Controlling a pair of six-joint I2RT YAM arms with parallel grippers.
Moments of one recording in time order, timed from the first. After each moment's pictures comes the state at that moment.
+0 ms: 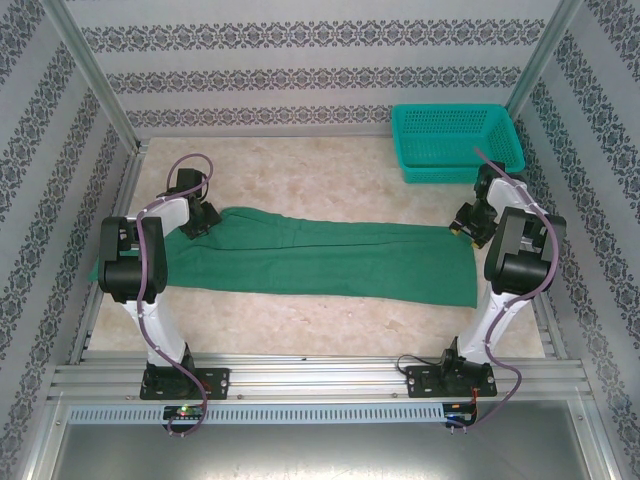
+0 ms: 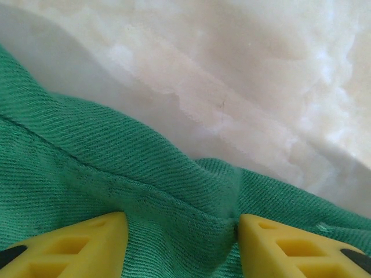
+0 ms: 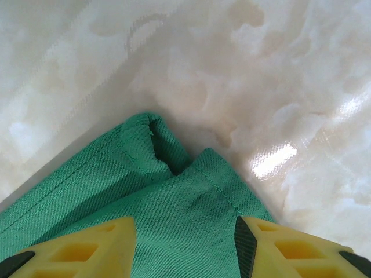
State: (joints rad) left arm 0.06 1.90 1.19 -0.44 -0.04 -0.61; right arm -0.28 1.94 1.40 -0.94 -0.02 0.48
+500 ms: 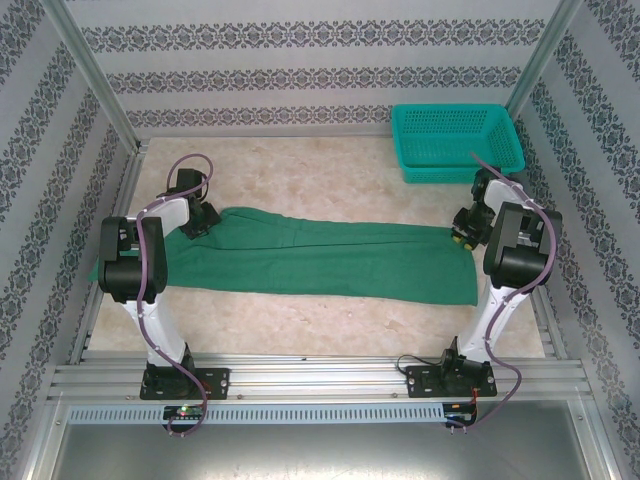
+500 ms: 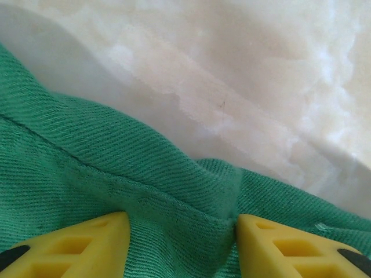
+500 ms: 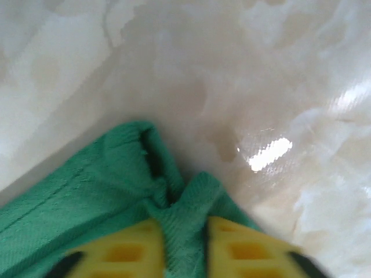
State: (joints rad) left arm 0.06 1.90 1.19 -0.44 -0.04 -0.61; right arm -0.28 2.00 1.41 -0.94 -0.02 0.47
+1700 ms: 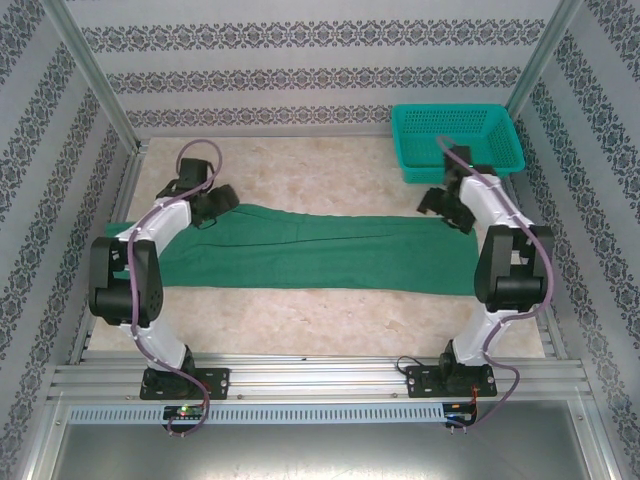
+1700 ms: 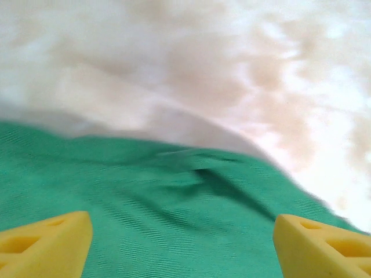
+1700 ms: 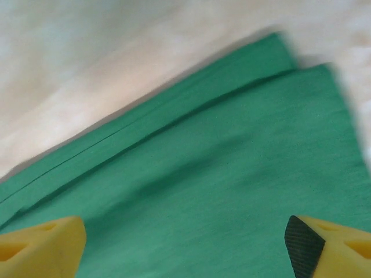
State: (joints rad) left arm -0.04 1.73 1.22 -0.42 0.06 -0.51; right arm 0.00 1.79 1.40 -0.91 0.06 0.52
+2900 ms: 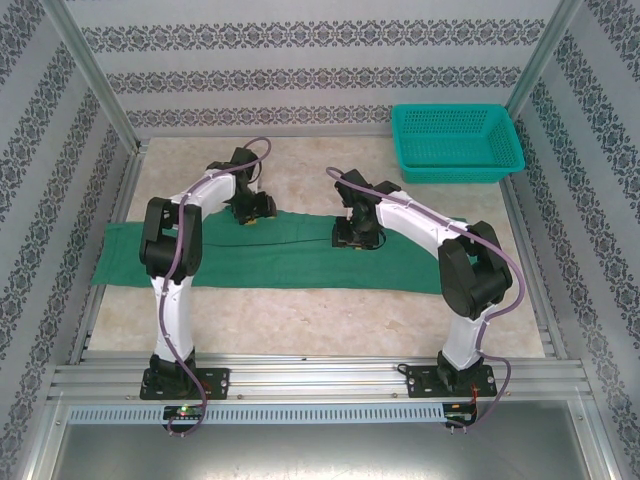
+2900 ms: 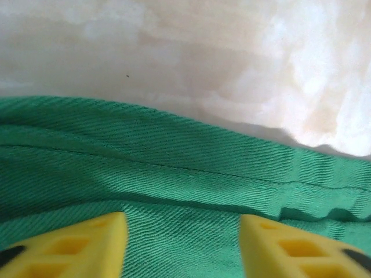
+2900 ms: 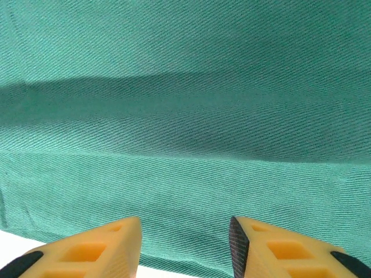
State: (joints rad) left arm -0.19 2.17 1.67 -0.82 0.23 -0.40; right arm 0.53 1.85 1.40 -0.88 -0.15 0.58
